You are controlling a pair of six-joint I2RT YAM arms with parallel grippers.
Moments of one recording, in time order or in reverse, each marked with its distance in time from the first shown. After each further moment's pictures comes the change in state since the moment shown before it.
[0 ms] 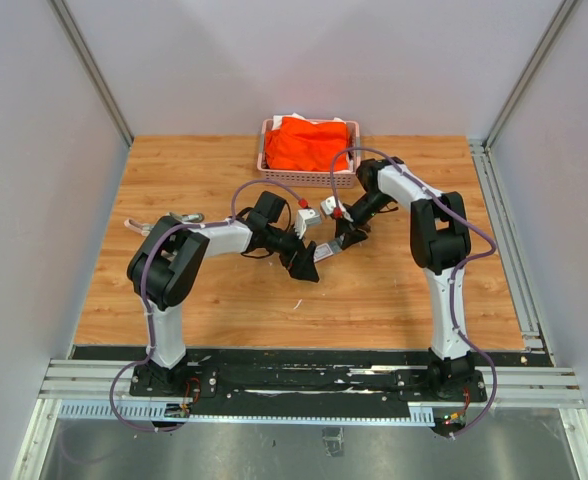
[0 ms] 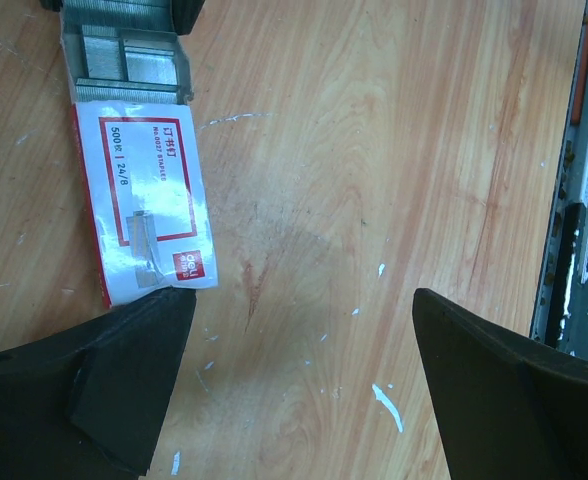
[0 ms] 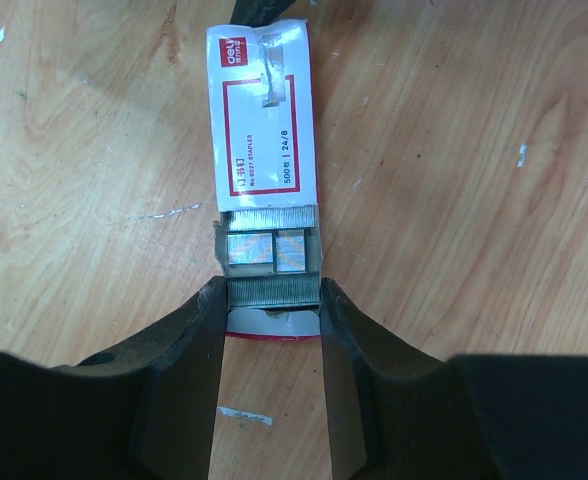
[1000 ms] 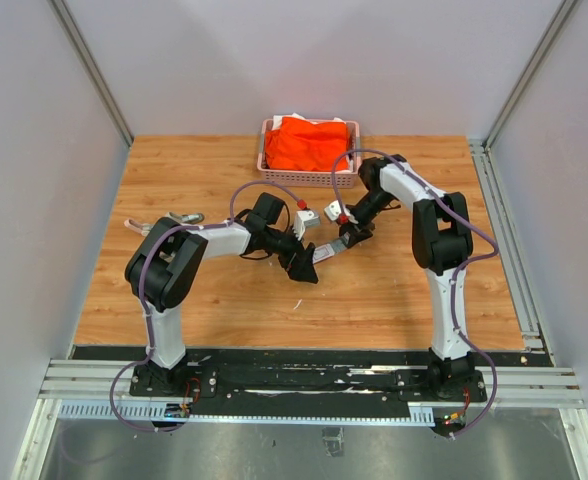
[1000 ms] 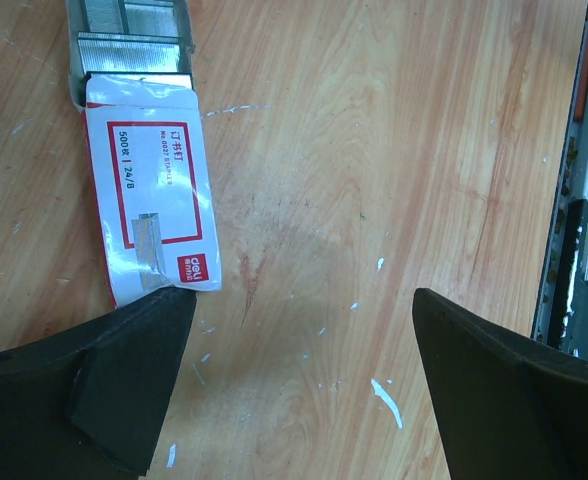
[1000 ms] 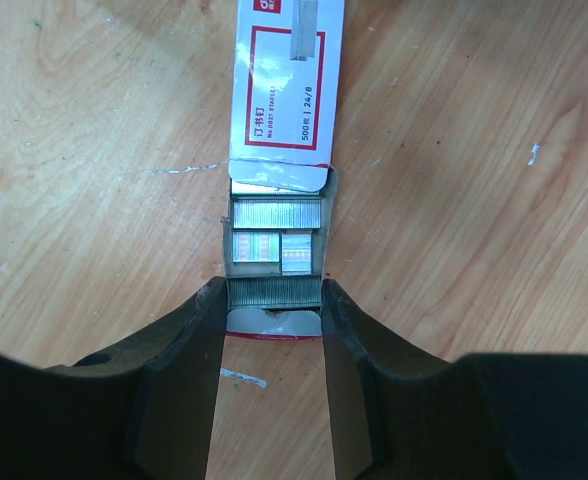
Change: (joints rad) left arm 0.000 -0.017 -0.028 0.022 -0.008 0.000; right arm -0.005 -0.016 0.010 -0.045 0.071 -0.131
